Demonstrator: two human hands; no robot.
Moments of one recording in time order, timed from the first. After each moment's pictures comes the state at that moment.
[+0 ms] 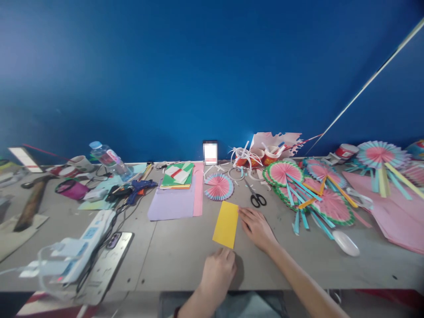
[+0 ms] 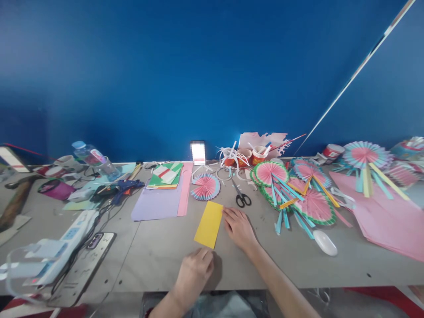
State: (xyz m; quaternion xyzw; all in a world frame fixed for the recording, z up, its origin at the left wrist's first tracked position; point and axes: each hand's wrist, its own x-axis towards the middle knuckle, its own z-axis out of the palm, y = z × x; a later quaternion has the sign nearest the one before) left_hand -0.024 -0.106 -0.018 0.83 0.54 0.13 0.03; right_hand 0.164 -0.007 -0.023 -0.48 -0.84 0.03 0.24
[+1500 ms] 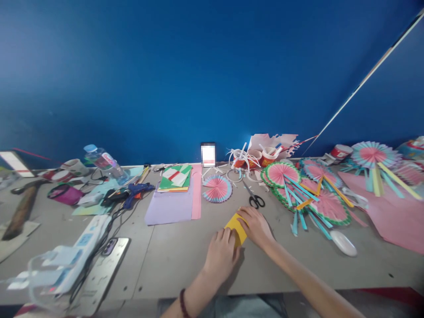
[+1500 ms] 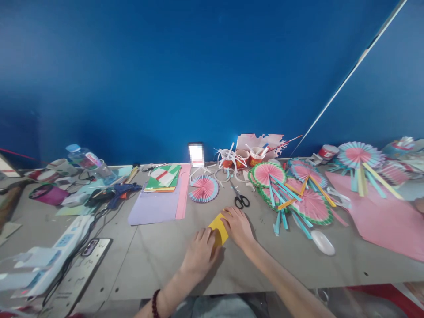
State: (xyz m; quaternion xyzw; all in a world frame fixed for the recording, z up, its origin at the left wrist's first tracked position) left_hand -0.012 -0.068 0.003 0.83 0.54 0.11 0.05; right_hand 0.158 0.002 -0.012 -0.52 -0.82 0.03 0.24
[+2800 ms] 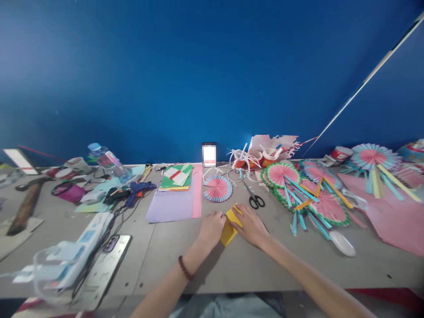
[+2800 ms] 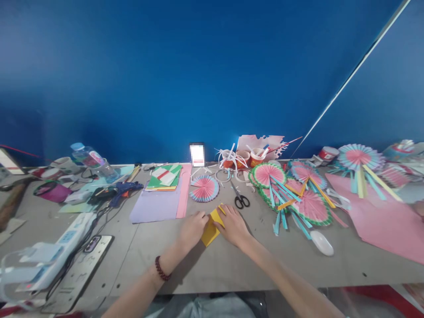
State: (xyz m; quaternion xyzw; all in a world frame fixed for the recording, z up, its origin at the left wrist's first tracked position) left_hand -0.036 -0.007 0.031 0.84 0.54 -0.03 0.09; right_hand 0.145 0.005 -0.006 -0.49 -0.86 0.00 0.15
